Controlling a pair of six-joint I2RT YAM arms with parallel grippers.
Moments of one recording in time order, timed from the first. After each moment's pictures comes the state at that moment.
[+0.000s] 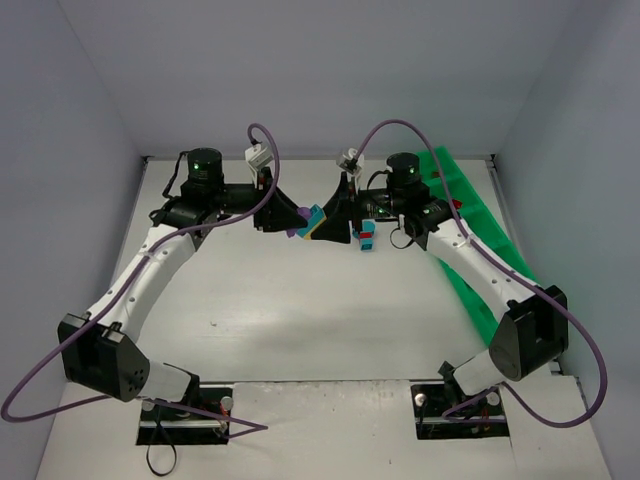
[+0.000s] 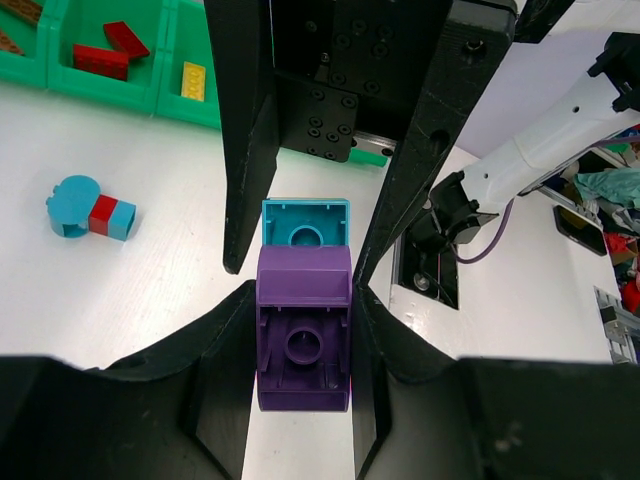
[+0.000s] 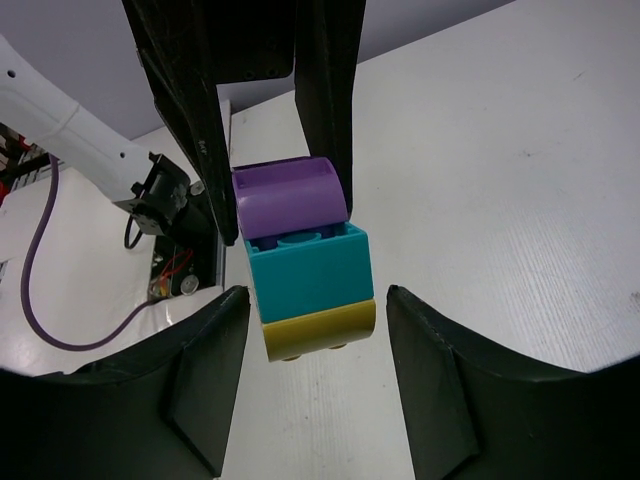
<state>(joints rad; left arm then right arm) -0.33 1.39 1.33 -0.25 1.12 -0.17 0.48 1.49 1.27 -0.09 -1.05 0.08</state>
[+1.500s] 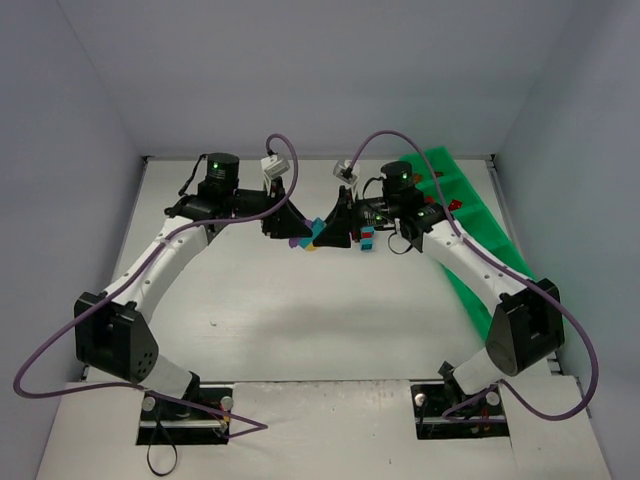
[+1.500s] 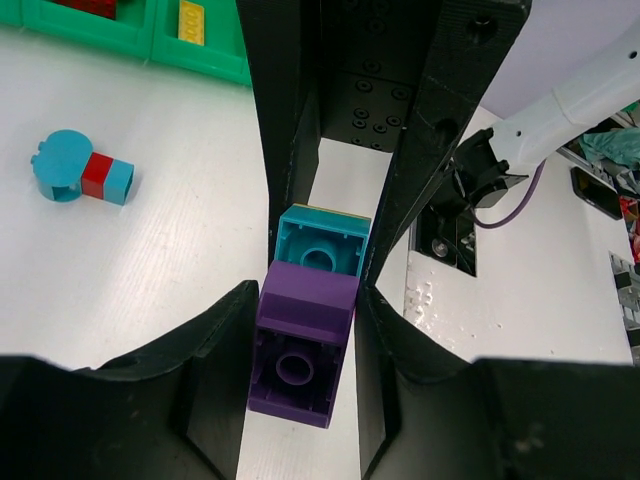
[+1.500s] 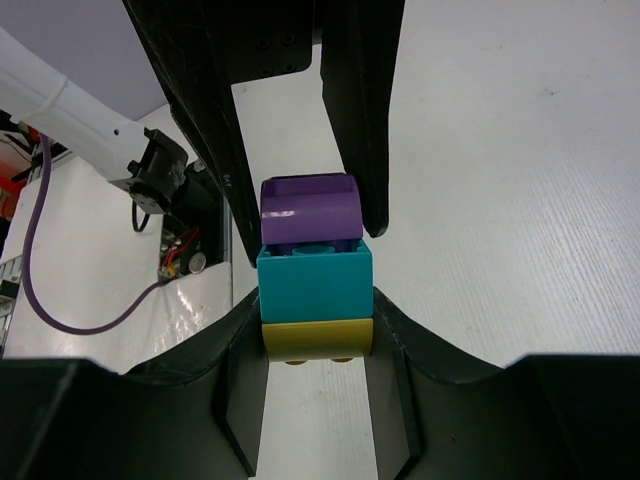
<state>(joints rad) -0.36 1.48 1.34 -0.35 1.11 -0.02 0.48 1.52 1.22 -0.13 -1.05 0.07</state>
